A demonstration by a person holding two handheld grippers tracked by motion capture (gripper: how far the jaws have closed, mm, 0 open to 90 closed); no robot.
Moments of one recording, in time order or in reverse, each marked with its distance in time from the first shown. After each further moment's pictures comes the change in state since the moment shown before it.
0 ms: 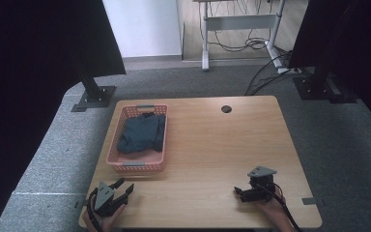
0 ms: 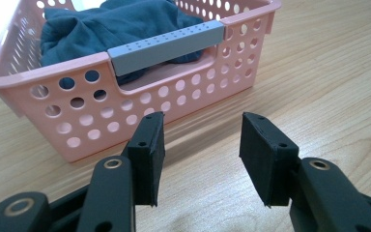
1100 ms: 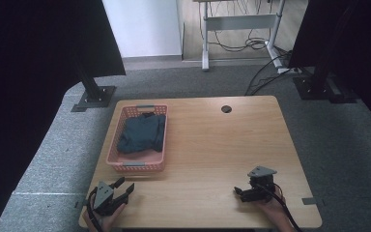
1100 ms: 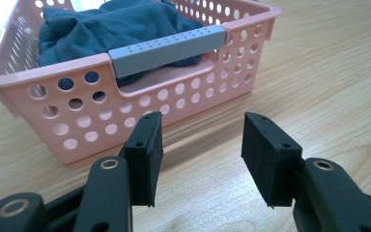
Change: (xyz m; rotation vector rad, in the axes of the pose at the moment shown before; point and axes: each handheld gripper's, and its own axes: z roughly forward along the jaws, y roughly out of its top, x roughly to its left) left arm 0.002 0.000 0.000 -0.020 -0.008 -0.025; right arm 0.000 0.000 0.000 0.000 0.000 0.000
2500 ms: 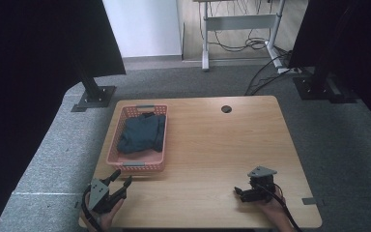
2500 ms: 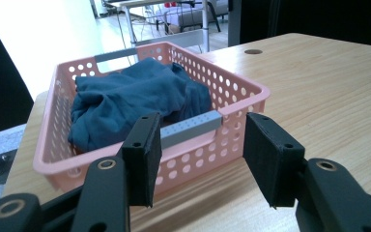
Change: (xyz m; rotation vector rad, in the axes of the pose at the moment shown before) left arm -0.009 0.041 -0.013 -0.128 0.060 0.030; right arm 0.001 -0.001 0.000 -0.001 -0.005 0.005
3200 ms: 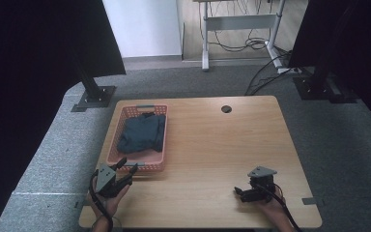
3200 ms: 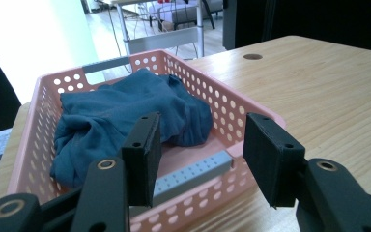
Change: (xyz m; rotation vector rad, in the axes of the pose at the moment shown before) left arm 0.010 0.022 0.039 0.025 -0.027 -0.003; right arm 0.000 0.000 0.000 0.000 0.000 0.000
